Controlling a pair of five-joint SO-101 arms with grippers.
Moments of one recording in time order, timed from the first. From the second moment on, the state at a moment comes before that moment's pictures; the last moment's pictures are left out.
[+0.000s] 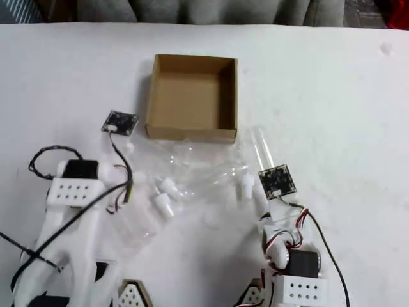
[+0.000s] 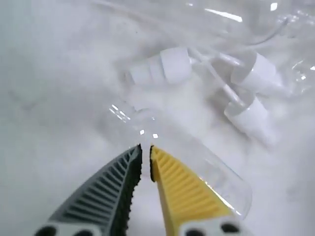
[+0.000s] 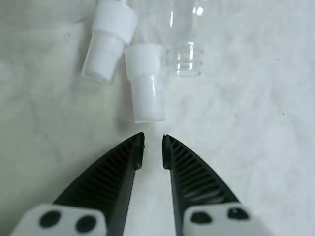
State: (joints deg) left arm -3.2 -33.8 51.8 72.0 -7.3; right arm 2.5 -102.5 96.4 71.7 23.0
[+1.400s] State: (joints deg) left arm -10.2 -12.4 54.2 61.1 1.3; right arm 2.5 -102.5 96.4 71.7 23.0
